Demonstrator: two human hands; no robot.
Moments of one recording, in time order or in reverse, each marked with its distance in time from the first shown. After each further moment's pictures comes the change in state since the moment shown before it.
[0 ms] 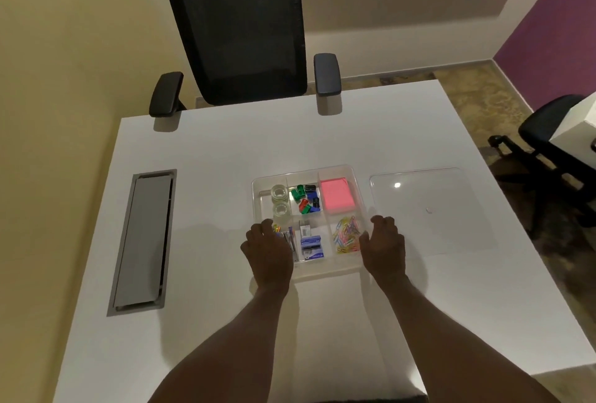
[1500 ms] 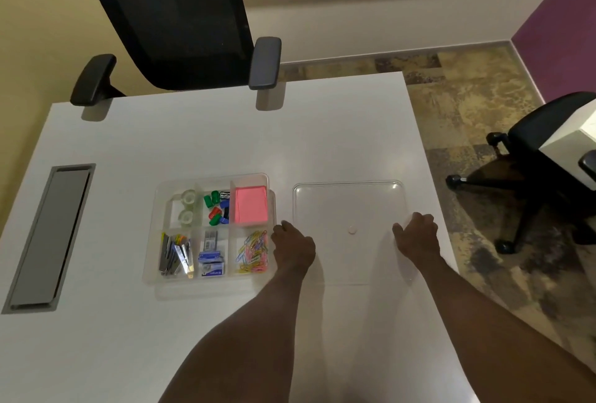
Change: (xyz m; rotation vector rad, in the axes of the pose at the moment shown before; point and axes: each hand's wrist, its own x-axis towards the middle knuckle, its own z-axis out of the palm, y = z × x) left_hand -0.015 0.274 0.142 -0.101 -0.515 -0.280; right_hand 0.189 0.291 -0.047 0.081 -0.306 0.329
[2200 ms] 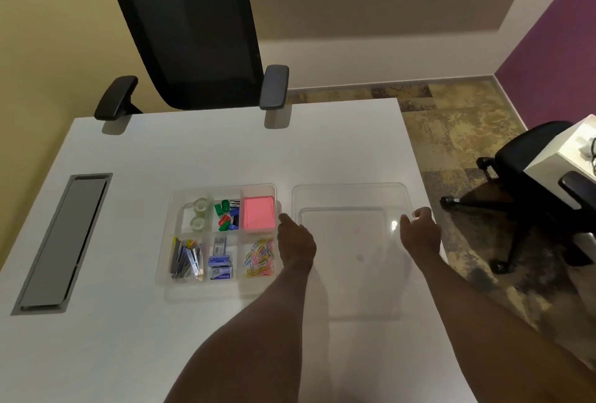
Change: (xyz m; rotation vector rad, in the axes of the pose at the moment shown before) left_hand -0.022 0.016 -0.032 -0.425 0.240 0.008; right_hand -0.022 -0.024 -0.033 0.335 0.210 0.030
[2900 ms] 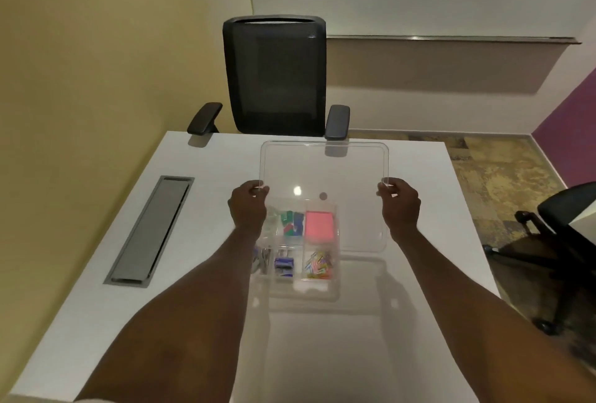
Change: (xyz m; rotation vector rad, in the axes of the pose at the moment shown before) left_hand 0.047 -0.041 -0.270 -0.355 0.354 0.257; right_hand -0.130 -0.191 0.030 0.526 0.014 -0.506
